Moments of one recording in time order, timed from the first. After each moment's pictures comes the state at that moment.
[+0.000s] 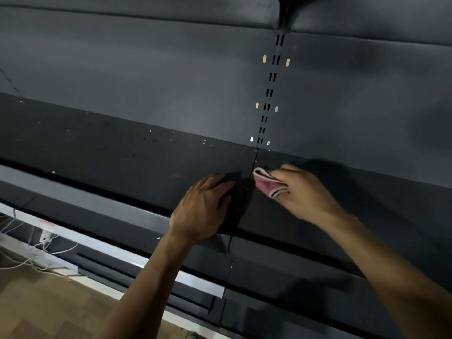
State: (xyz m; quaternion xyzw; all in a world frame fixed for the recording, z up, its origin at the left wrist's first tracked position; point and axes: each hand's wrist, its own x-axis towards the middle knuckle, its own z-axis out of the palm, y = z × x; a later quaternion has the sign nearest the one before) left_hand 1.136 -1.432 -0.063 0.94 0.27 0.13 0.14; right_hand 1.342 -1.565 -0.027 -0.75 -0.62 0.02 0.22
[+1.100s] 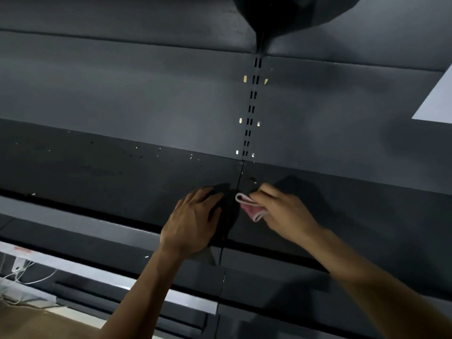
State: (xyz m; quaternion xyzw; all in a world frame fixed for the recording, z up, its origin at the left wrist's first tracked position) left_hand 1.137 -1.428 -0.067 0.95 0.26 0.14 0.13; right_hand 1.331 -1.575 -0.051 -0.75 -0.65 -0.05 0.14
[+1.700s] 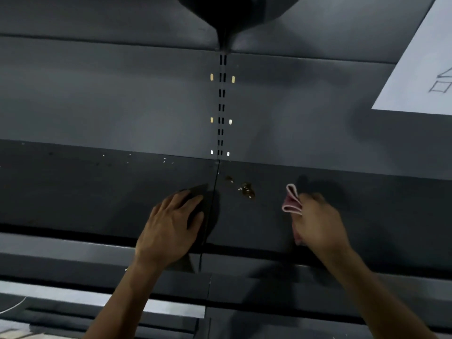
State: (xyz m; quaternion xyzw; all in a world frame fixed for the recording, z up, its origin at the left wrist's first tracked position) left_hand 1.141 -1.431 -0.065 0.95 0.26 0.12 0.11; right_hand 1.346 -1.649 -0.041 -0.94 -0.31 -0.02 0.14
